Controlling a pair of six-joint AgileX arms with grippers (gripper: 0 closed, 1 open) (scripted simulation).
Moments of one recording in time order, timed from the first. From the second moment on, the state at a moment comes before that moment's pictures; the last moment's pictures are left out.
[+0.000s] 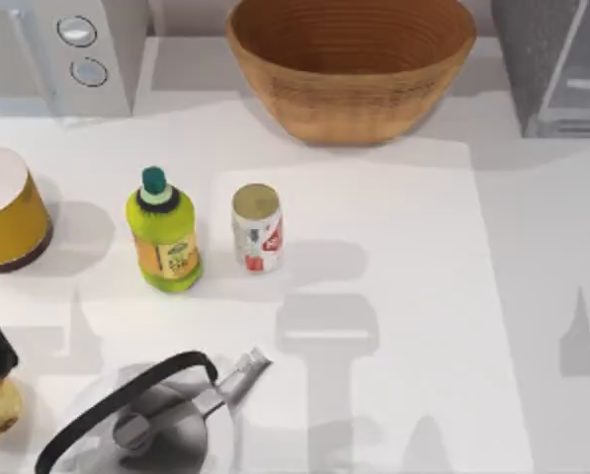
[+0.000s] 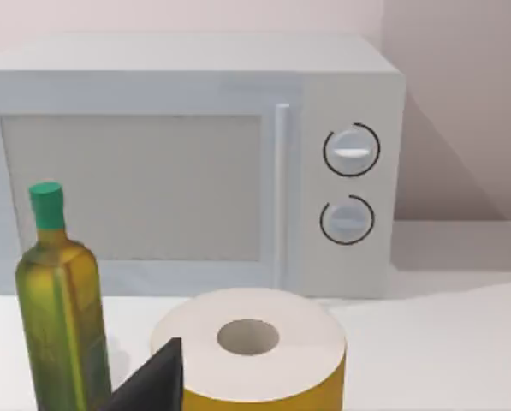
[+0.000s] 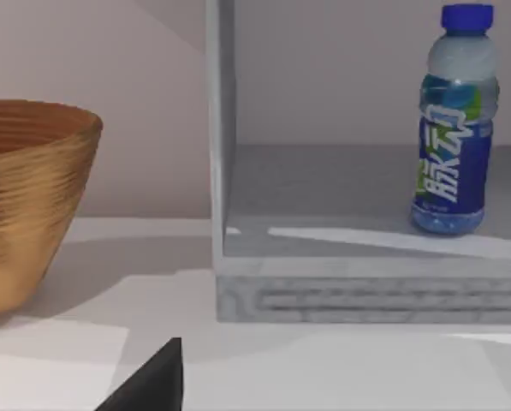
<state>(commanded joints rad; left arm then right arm) 0.00 0.00 0.00 0.00 0.00 0.00 0.00 0.00 0.00 0.00 0.00 0.00</state>
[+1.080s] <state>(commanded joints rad) 0.00 0.00 0.00 0.00 0.00 0.00 -0.18 1.30 0.63 0.70 -0.15 -0.01</state>
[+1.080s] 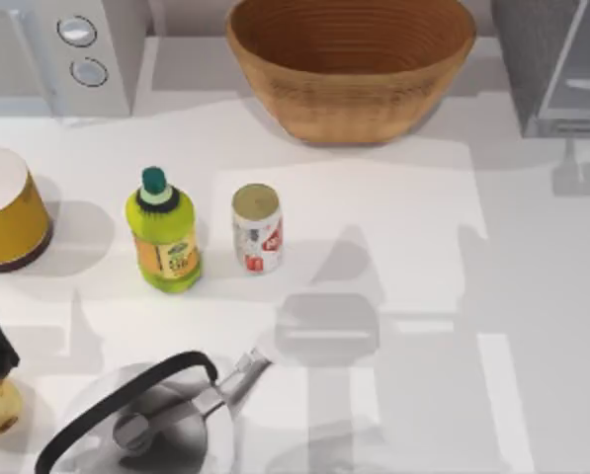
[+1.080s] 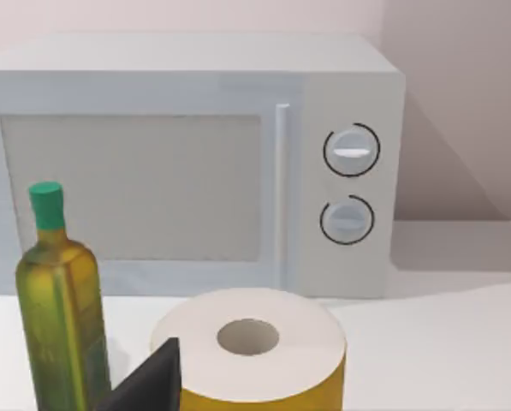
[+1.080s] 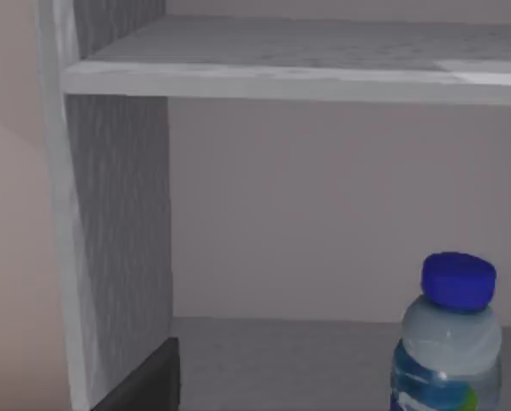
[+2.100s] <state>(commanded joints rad) 0.00 0.00 0.00 0.00 0.00 0.00 -0.29 2.20 1.04 1.16 -0.25 -0.01</state>
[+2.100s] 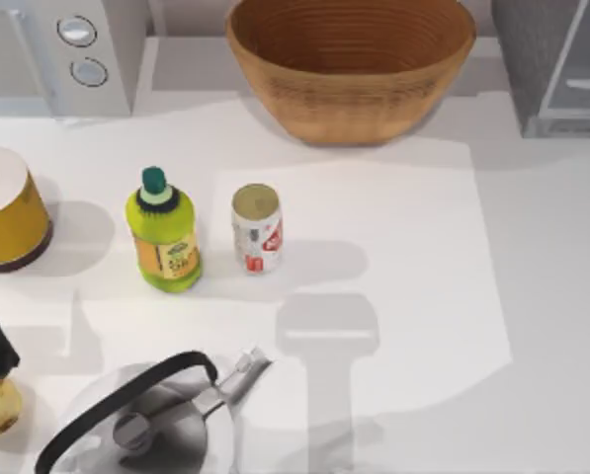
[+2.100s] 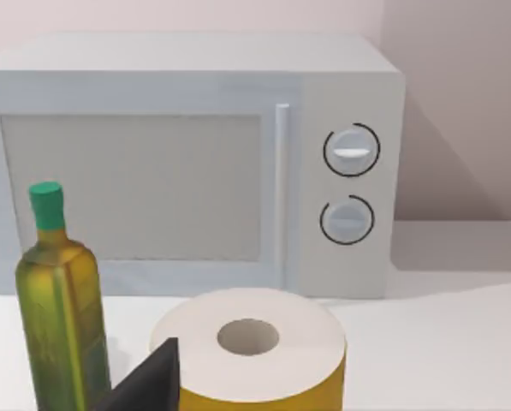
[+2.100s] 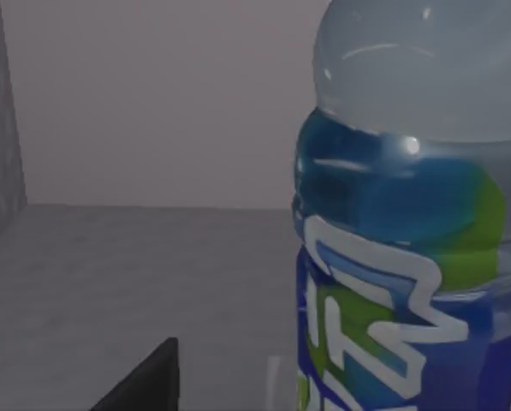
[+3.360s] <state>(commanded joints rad) 0.00 0.00 0.00 0.00 0.00 0.00 -0.26 2.35 1.34 1.01 -0.22 -0.01</state>
